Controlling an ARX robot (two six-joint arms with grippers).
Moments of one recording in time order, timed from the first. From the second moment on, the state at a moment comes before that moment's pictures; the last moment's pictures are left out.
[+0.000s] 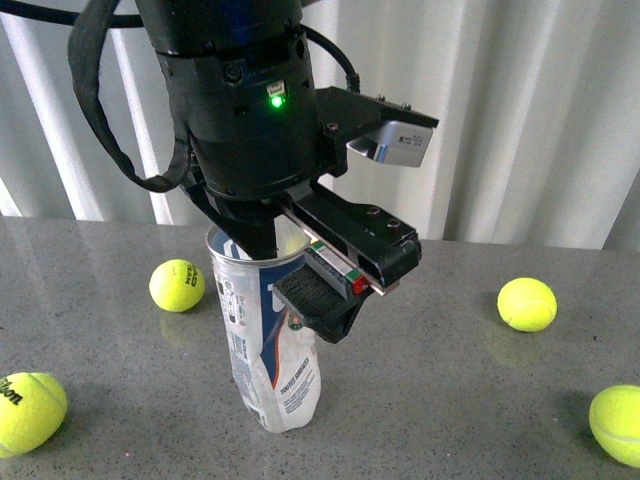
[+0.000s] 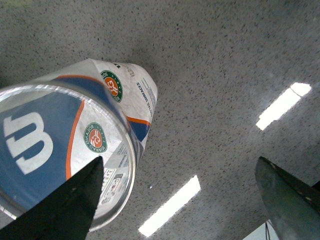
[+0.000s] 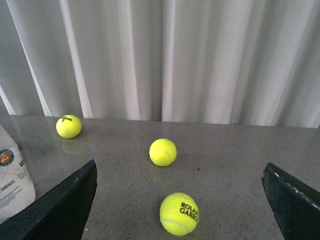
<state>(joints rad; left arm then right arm) -0.54 1.90 1.64 -0.96 0.02 0.40 0.00 0.00 0.00 0.00 0.00 0.00</state>
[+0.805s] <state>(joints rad) -0.43 1.46 1.20 -0.35 0.11 -0.46 0.00 0.00 0.00 0.00 0.00 0.00</state>
